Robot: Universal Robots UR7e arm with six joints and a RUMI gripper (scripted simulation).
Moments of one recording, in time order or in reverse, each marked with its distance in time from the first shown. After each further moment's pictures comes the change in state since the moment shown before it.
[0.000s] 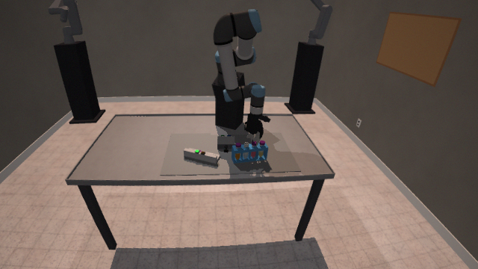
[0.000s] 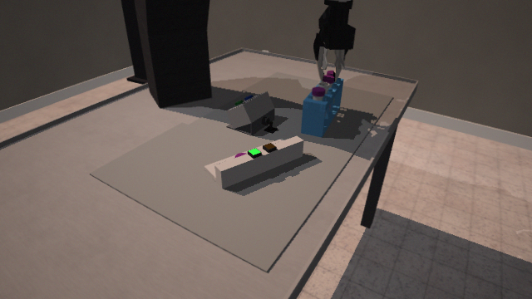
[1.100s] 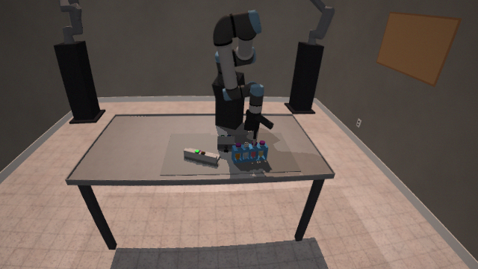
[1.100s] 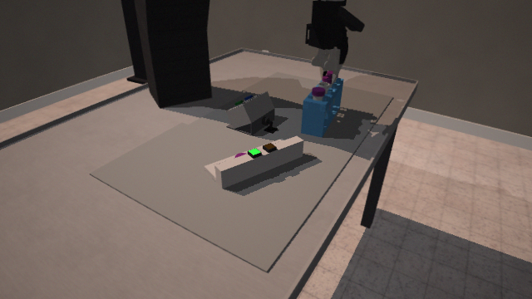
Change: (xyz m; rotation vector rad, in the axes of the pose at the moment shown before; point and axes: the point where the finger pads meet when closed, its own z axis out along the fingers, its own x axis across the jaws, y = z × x) arm 0.000 0.000 0.001 0.004 0.003 1.035
